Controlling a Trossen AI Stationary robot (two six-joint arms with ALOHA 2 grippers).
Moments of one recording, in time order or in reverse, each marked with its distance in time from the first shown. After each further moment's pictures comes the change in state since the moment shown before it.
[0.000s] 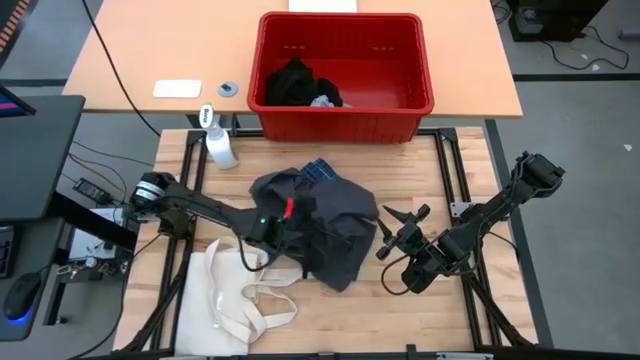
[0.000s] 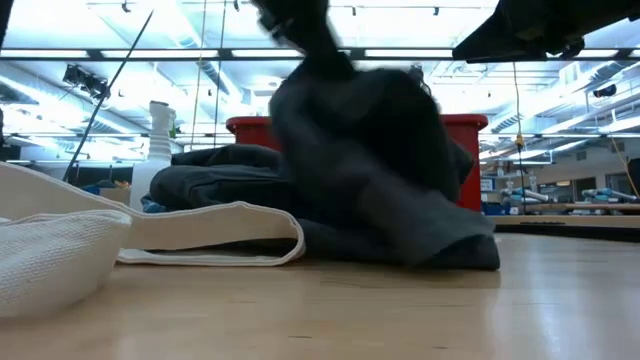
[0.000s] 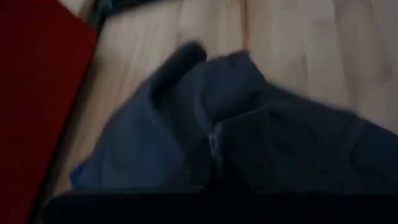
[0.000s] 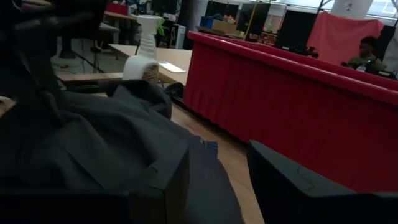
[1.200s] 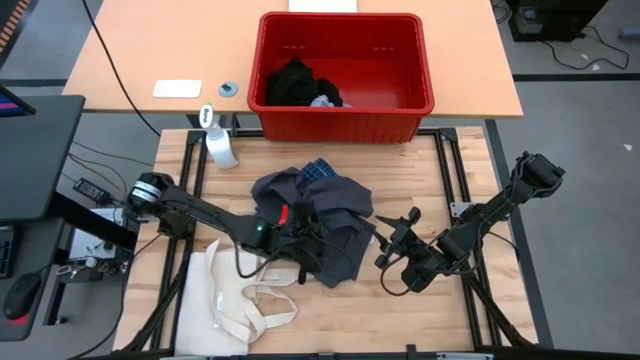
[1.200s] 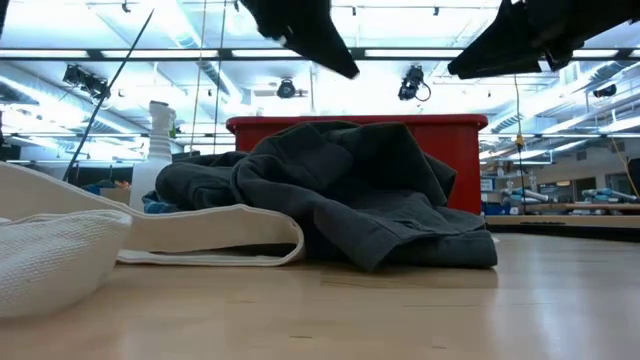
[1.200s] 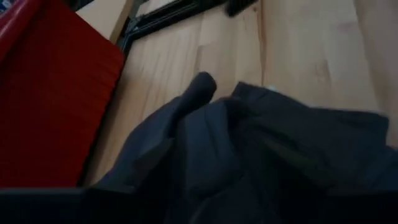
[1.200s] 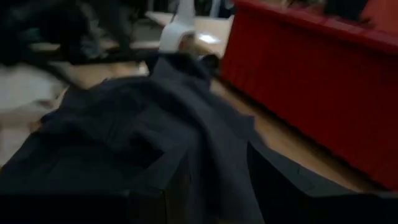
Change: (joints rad) left arm -0.035 -0.010 -0.110 0.231 -0.122 0.128; right arm -0.011 0.000 0.000 0.044 -0.200 -0.053
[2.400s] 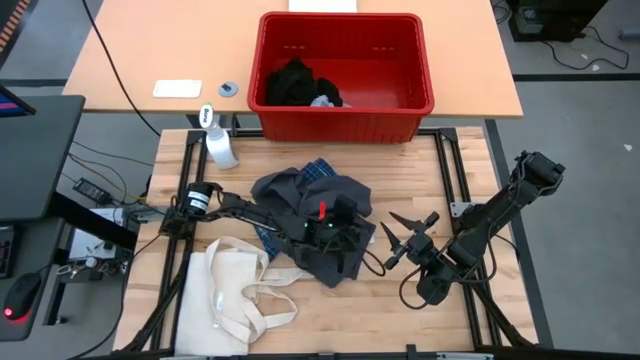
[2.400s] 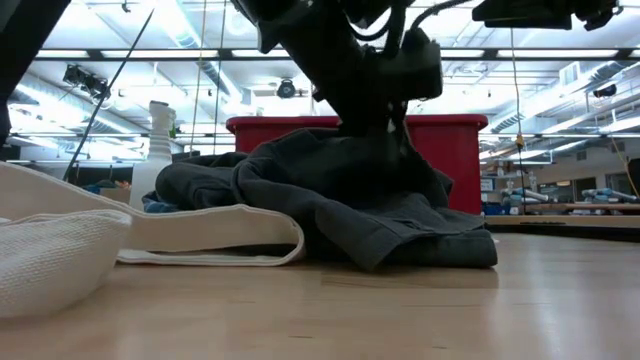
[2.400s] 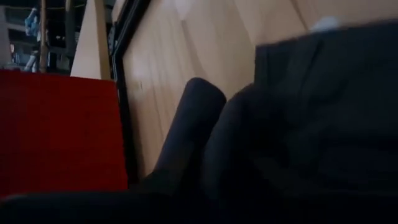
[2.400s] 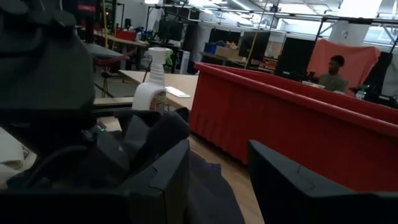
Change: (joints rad) left arm 0.141 0.381 0.208 0.163 -0.022 0.603; right arm 0.123 -0.018 0.000 0.069 0.326 -0.079
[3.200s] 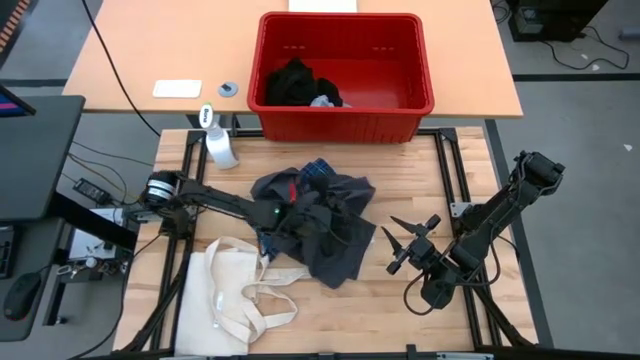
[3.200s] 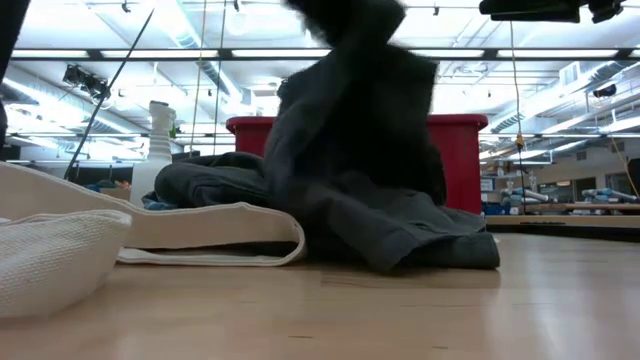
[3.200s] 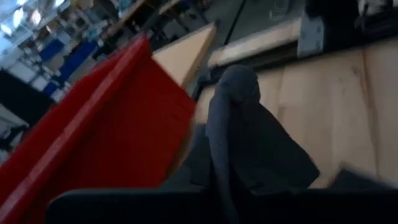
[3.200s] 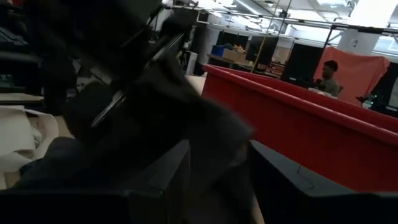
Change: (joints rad) left arm 0.012 -0.307 -0.179 0.248 -0.098 -0.325; right arm 0.037 0.001 0.000 0.006 0.000 -0.046
